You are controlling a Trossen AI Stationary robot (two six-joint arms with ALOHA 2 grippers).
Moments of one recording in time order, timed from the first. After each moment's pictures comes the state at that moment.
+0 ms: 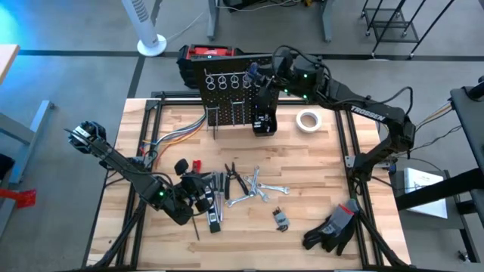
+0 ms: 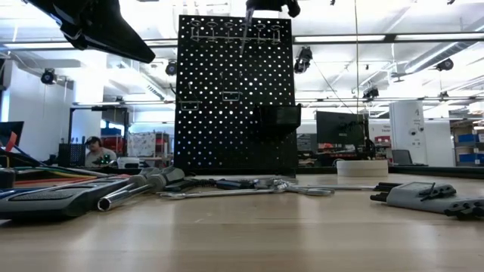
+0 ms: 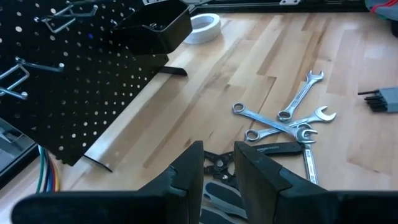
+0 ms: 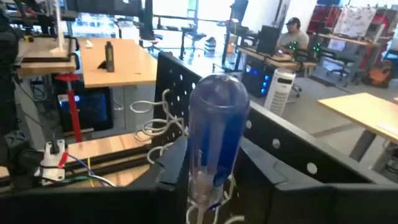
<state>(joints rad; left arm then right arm) -0.63 1.37 0.87 -0.51 -1.04 -0.75 -0.38 1.55 1.60 -0.17 0.10 -0.13</state>
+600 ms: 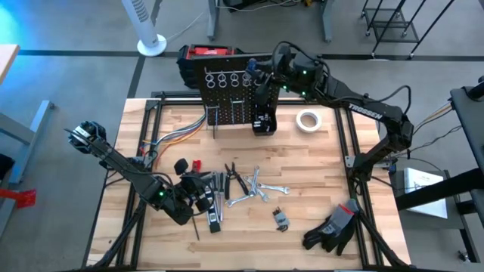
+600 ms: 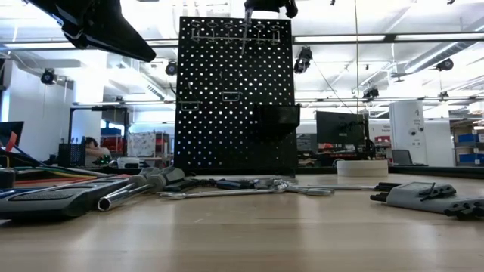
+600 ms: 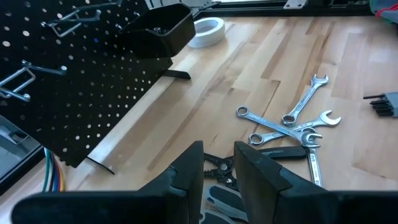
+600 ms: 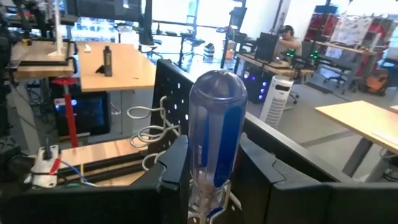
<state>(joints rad) -0.63 1.37 0.87 -0.51 -1.06 -0.75 -0.41 1.57 1.63 -0.15 0.07 -0.15</state>
